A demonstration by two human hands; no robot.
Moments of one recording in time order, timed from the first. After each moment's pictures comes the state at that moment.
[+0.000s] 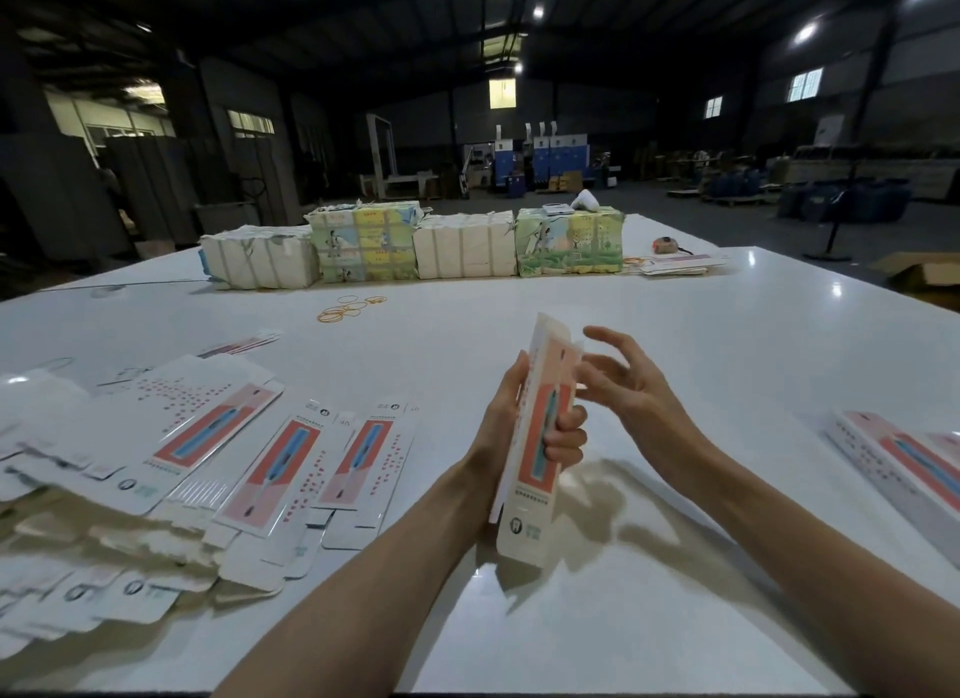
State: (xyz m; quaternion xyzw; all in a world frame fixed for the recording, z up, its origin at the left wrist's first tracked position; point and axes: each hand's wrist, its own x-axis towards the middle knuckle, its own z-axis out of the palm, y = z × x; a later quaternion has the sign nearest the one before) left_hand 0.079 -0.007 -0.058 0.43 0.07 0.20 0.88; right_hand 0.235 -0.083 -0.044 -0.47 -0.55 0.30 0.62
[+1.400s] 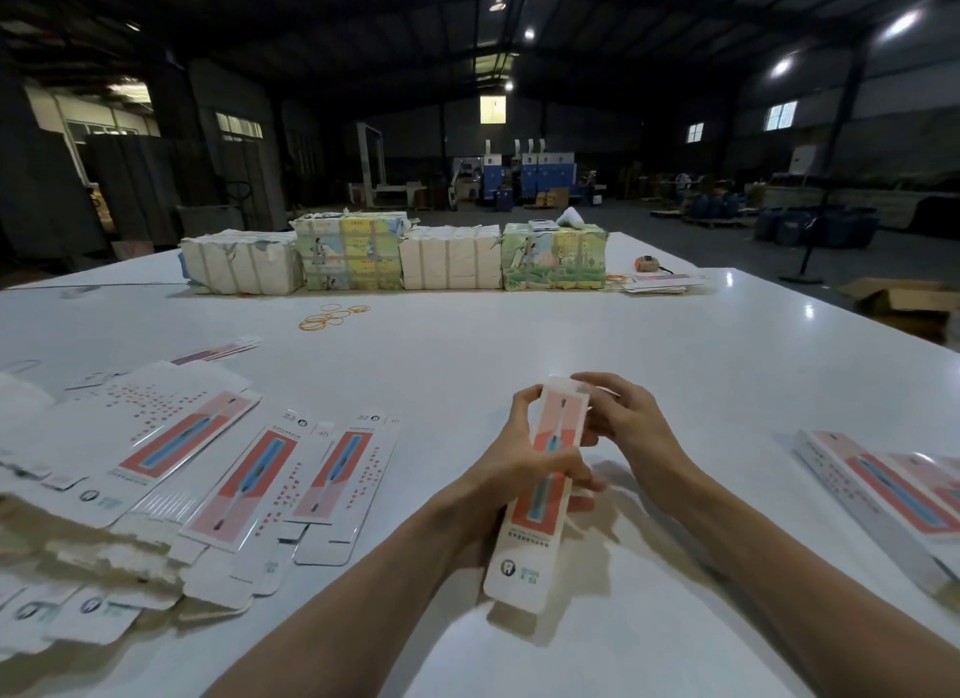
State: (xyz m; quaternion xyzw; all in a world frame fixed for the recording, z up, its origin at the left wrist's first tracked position) left_hand 0.087 -0.015 -0.073 0.70 0.23 0.26 0.63; right_hand 0.252 -0.077 -0.059 -0.55 -0.46 0.28 0.64
